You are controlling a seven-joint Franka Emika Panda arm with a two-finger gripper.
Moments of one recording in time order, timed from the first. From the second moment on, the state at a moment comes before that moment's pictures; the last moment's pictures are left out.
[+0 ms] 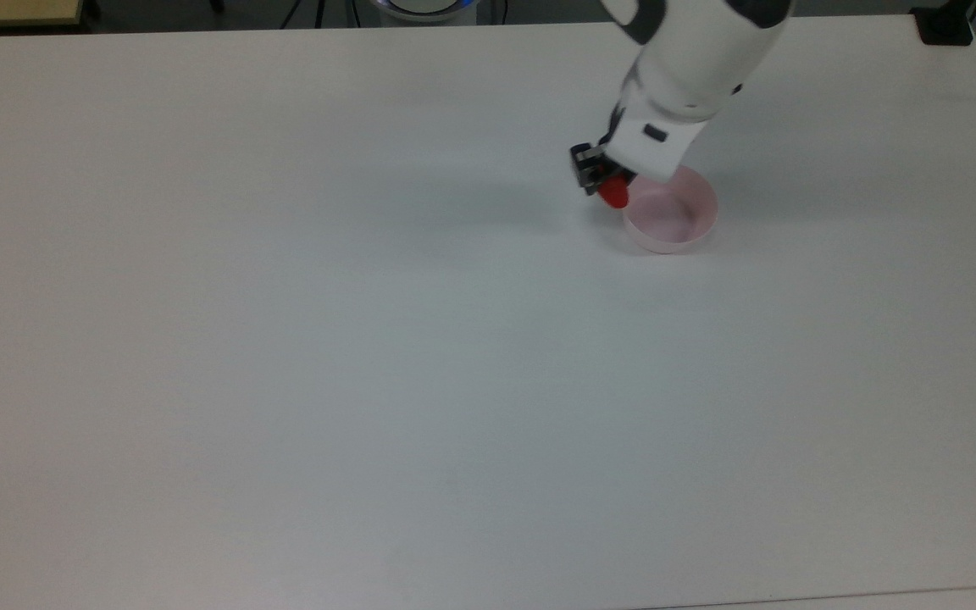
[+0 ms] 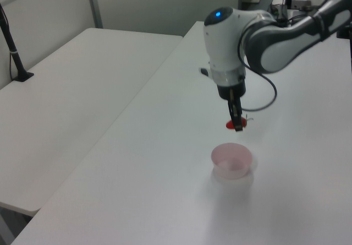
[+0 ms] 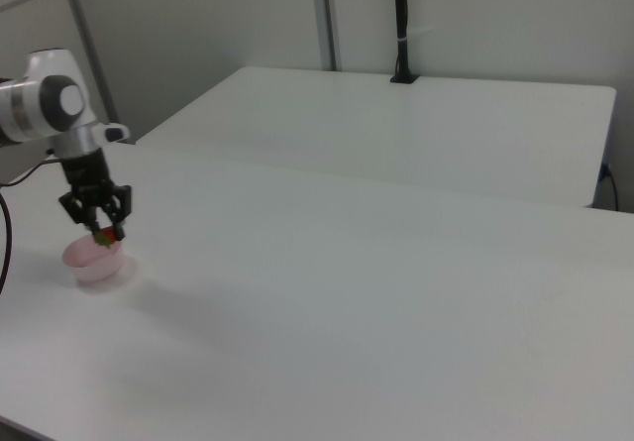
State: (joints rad) arm 0.37 0.36 0.14 -1.65 -0.14 1.82 0.18
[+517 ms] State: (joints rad) arm 0.42 0.41 0.14 -1.66 -0.14 1.93 0.22
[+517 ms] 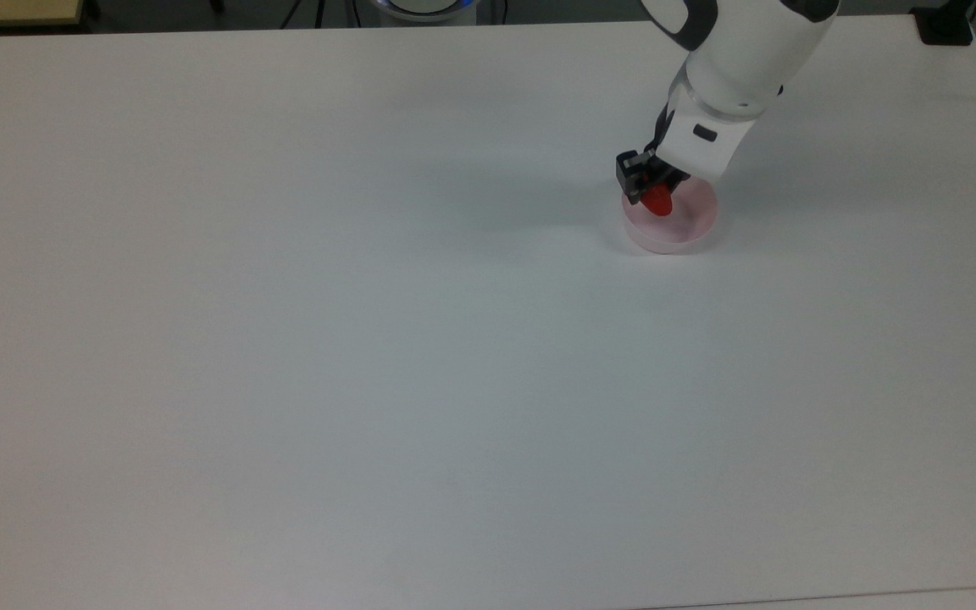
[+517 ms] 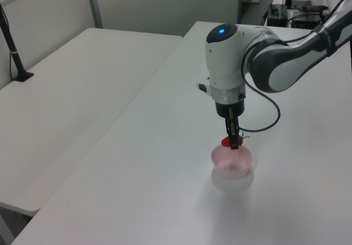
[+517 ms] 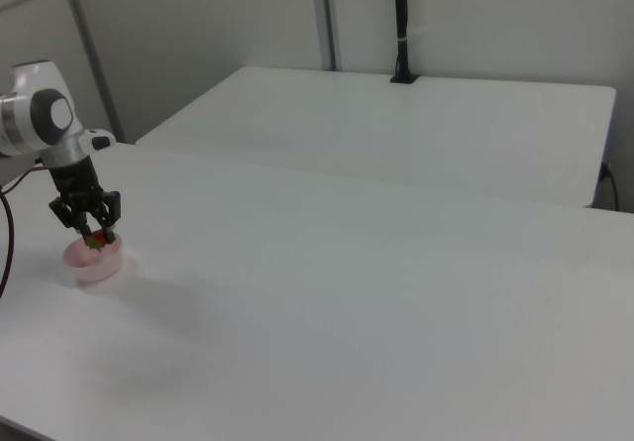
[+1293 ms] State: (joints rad) arm 0.42 0.43 0.15 -1.64 -0.13 1.96 0.27
